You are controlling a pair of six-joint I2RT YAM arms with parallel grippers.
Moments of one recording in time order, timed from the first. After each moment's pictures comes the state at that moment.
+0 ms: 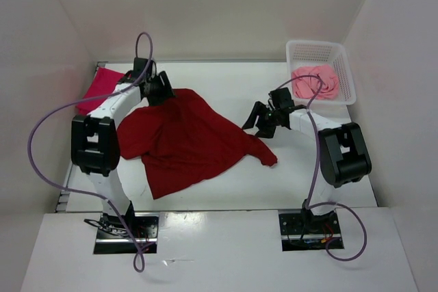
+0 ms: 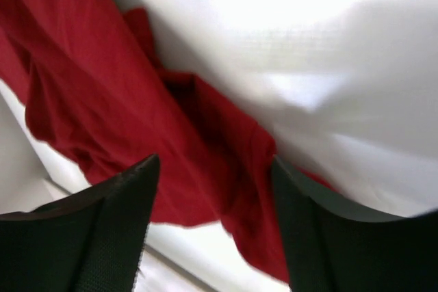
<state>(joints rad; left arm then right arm) -0.11 1.88 1.51 -0.47 0.16 -0.53 0.25 1.67 0.98 -0.28 -0.38 0.67</state>
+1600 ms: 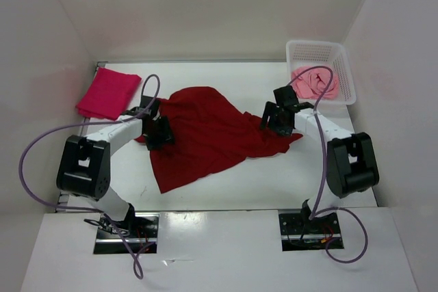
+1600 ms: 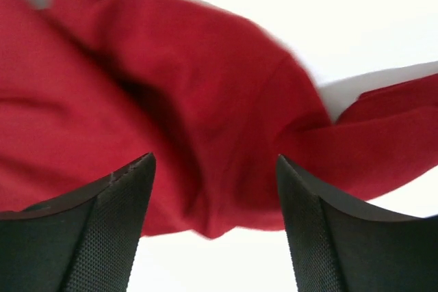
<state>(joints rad) -0.19 1.57 0.96 -0.54 0.09 -0.57 0.25 1.57 1.02 -0.49 0.03 0.54</state>
